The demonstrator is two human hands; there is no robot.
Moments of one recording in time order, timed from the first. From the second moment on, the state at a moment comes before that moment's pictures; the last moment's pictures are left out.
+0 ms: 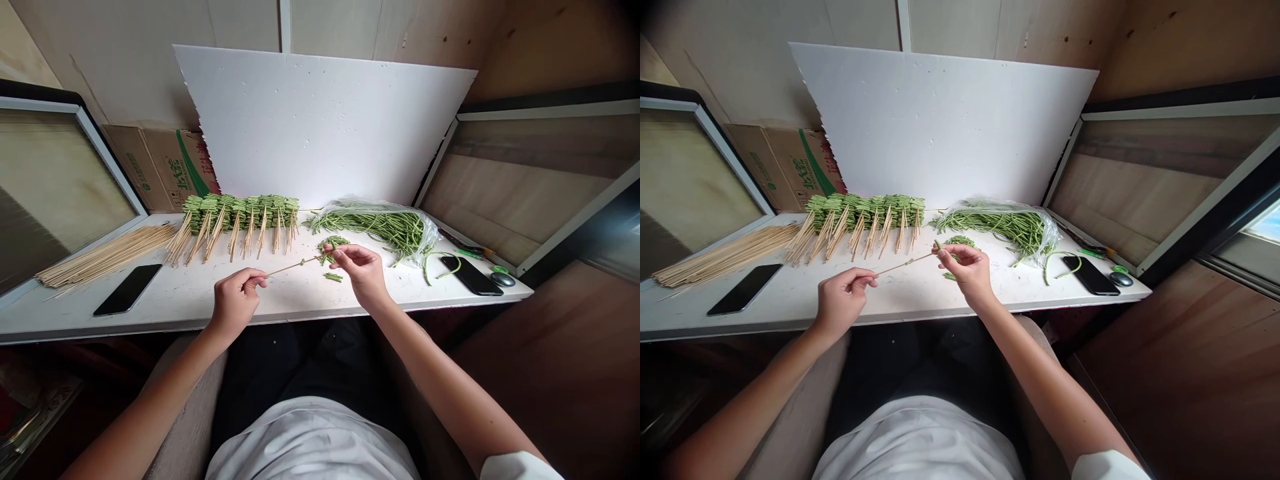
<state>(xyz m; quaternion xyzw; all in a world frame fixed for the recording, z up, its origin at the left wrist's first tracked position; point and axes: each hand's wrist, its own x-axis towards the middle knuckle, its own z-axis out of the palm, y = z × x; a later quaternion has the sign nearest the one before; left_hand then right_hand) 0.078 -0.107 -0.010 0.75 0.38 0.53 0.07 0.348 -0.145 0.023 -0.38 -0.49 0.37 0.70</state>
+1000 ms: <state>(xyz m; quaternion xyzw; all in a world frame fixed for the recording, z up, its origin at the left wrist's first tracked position) 0.082 -0.105 -0.017 0.74 0.41 0.52 0.10 0.384 -0.122 0.002 -0.48 -0.67 0.30 0.48</state>
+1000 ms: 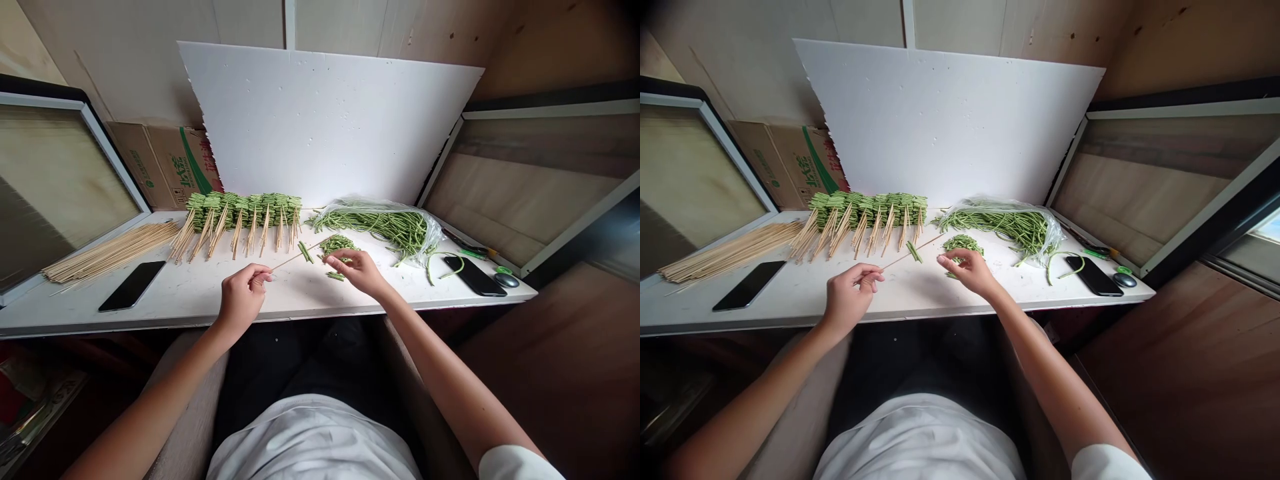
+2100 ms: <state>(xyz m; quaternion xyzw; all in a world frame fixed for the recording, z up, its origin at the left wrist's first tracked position) 0.077 -0.086 -0.035 0.74 0.43 0.49 0.16 0.404 -0.099 -0.037 -0.62 -0.75 0.03 0.23</state>
